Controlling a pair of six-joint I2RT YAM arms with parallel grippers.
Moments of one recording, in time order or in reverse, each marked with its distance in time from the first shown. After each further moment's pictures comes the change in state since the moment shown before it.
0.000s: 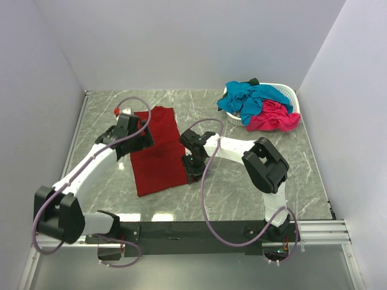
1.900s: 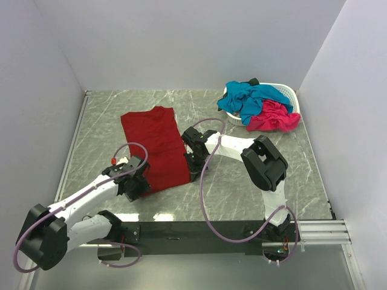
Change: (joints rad) left arm -0.233 -0.254 -0.449 -0.222 -0.010 -0.578; right arm -0.038 0.027 0.007 0.021 -0.051 0.021
